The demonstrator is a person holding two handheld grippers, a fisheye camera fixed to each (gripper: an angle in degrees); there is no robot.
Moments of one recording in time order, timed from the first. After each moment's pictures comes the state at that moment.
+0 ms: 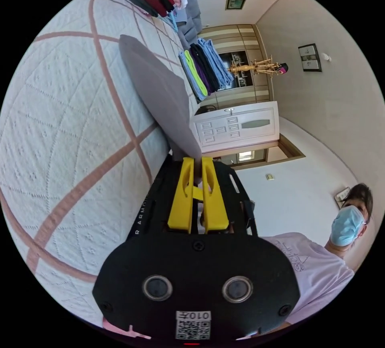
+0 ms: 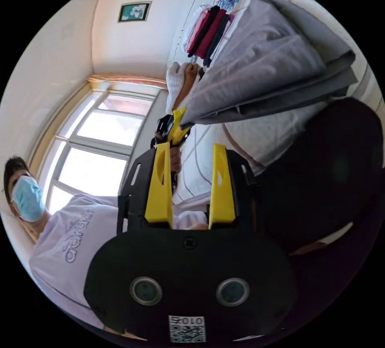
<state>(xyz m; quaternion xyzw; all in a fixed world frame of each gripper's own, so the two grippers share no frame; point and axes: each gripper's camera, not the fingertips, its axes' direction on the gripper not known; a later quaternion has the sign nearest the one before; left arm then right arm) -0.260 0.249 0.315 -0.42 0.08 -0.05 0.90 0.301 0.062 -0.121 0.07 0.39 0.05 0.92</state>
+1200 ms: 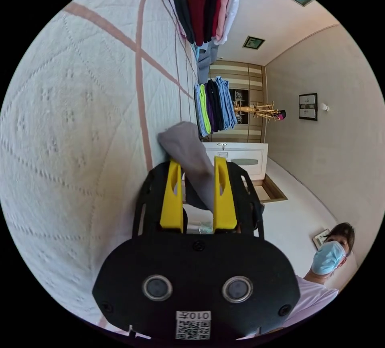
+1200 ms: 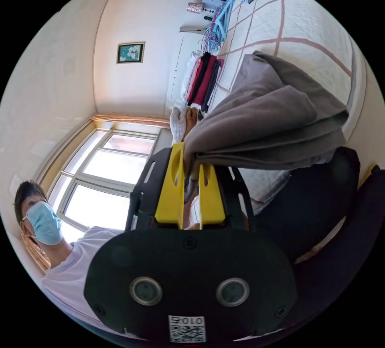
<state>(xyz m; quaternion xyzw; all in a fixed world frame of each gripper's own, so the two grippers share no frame) -0.356 0.183 0.380 -0.33 0.07 -0.17 0.93 0.180 -0.011 -0.171 0.19 0.41 0.03 0.89</state>
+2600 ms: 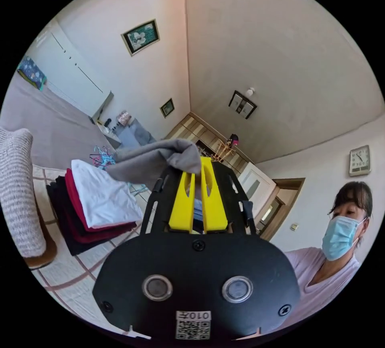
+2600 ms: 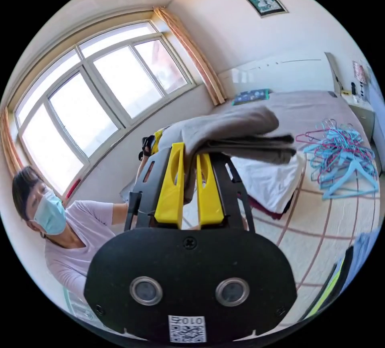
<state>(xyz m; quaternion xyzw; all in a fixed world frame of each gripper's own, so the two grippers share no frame) -0.169 -0.205 0.344 -0.01 0.13 0.18 0.98 0.029 -0.533 0.057 -0.21 0.48 -0.25 0.81</state>
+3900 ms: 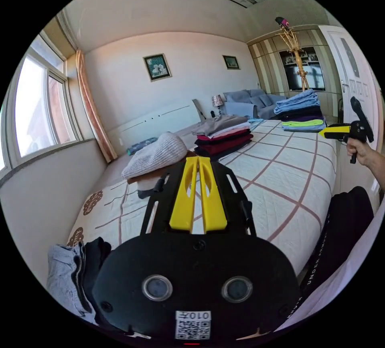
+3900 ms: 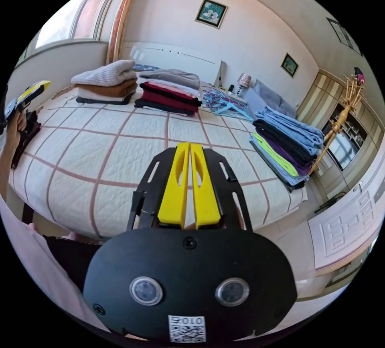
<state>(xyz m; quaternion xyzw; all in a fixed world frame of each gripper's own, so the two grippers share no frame) 0.001 0.189 0.073 0.04 -0.41 0.50 0.76 0.222 0.103 0.132 -0.03 0.85 -0.31 0.42</state>
